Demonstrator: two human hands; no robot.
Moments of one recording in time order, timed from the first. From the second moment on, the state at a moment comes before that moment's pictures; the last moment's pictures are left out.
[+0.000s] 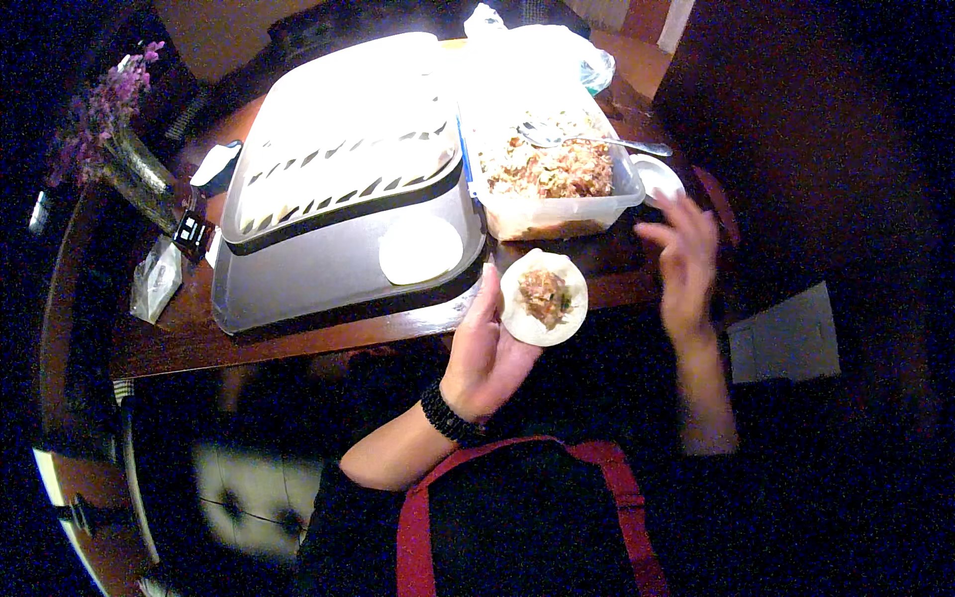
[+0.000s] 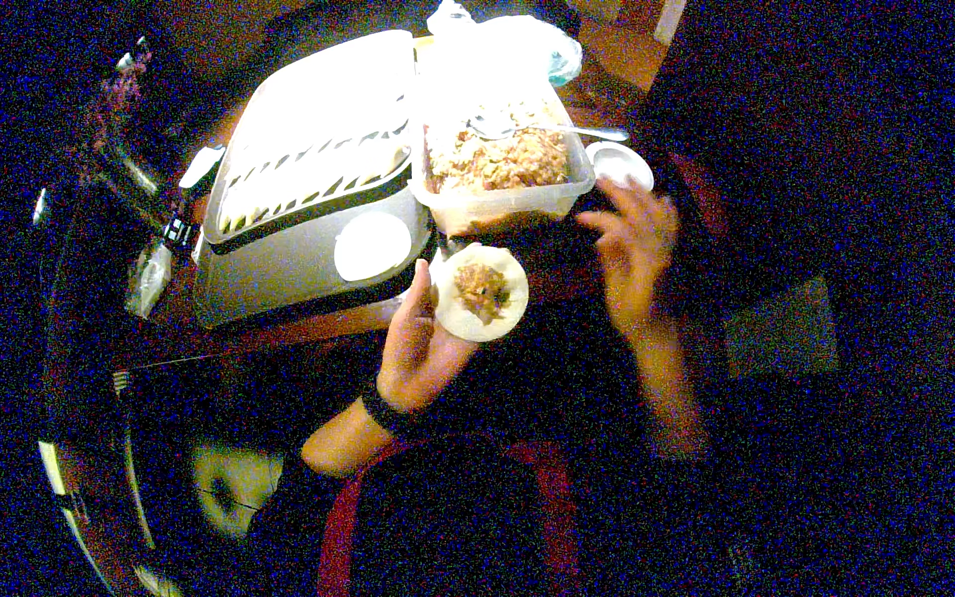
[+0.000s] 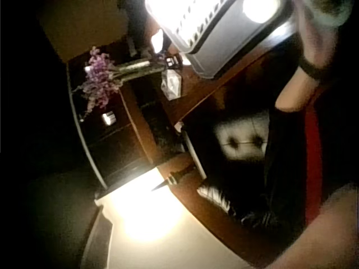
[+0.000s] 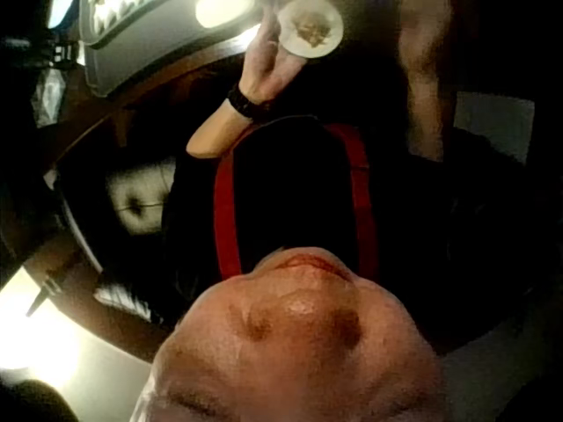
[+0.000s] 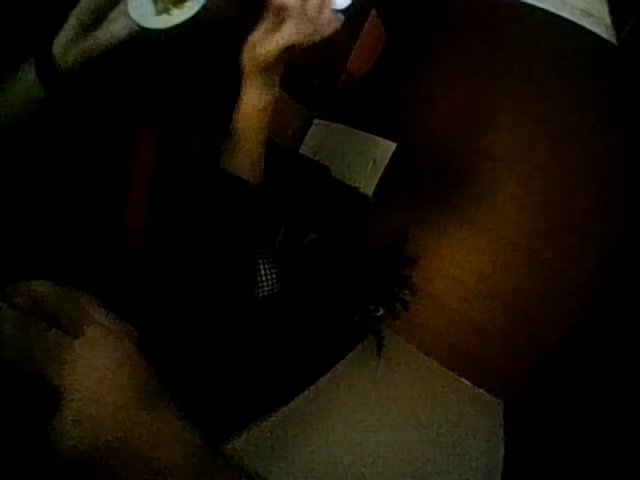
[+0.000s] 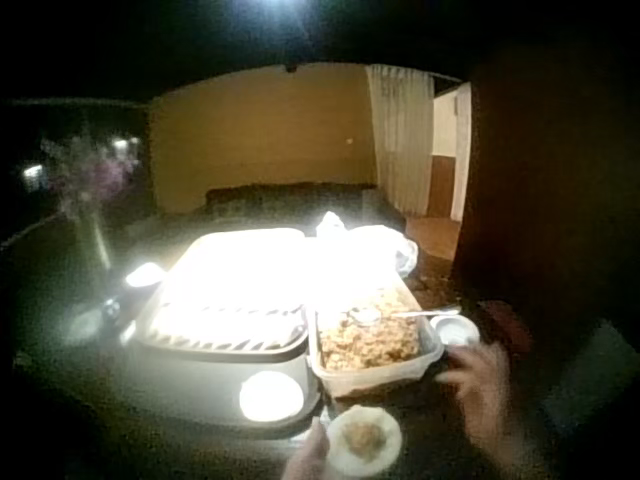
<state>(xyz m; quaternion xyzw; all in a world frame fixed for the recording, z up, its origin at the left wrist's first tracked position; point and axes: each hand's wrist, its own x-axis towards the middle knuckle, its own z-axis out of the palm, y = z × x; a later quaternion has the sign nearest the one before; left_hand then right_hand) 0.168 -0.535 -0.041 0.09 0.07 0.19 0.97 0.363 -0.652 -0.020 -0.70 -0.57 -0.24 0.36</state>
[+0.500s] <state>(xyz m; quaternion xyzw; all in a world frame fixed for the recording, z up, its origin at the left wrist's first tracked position) 0.154 -0.528 -0.037 0.09 0.05 0.18 0.98 0.270 -0.646 -0.012 -0.61 -0.76 -0.15 0.18</state>
